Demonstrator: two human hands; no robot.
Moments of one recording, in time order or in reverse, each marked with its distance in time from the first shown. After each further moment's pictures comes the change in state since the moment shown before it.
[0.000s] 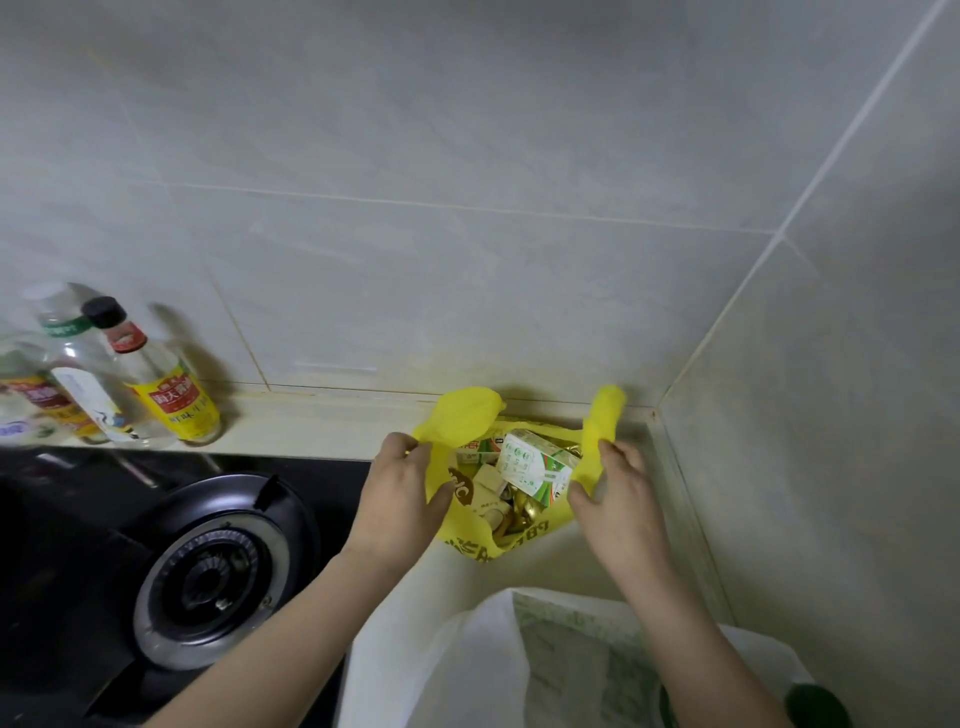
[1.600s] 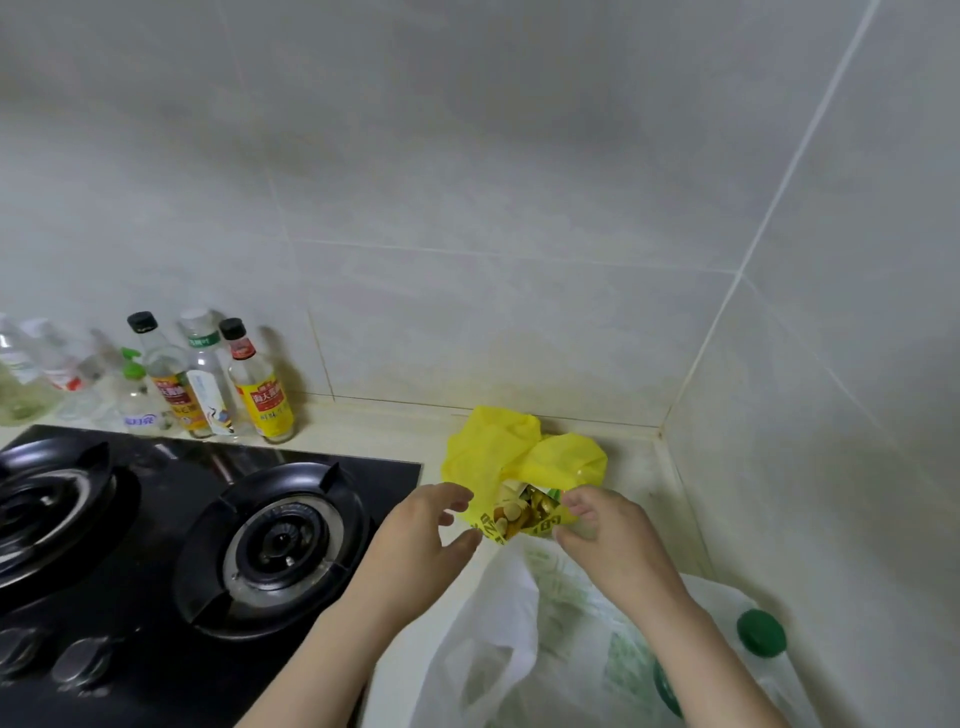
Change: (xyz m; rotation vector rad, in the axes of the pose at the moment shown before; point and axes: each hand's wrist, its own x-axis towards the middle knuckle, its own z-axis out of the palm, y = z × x) left_hand -0.115 0.055 -0.070 -0.245 -0.068 -0.087; right_hand -0.086 -0.013 -0.043 0.137 -0.178 -0.189
